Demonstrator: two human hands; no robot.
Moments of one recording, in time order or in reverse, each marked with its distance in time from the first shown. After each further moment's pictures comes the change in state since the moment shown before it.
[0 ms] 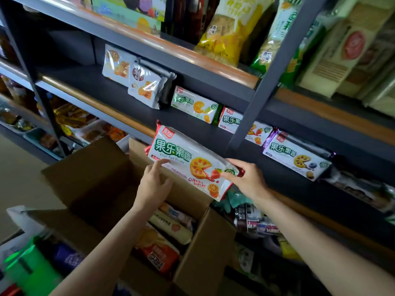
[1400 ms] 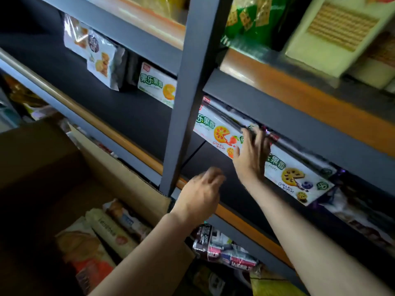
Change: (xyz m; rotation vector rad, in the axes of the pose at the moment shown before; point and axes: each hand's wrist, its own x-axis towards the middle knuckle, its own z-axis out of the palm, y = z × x) left_hand 0.071 0.076 0.242 0.405 -0.198 0.526; right_hand 0.170 0.146 -0.062 -0.570 0.403 -0.125
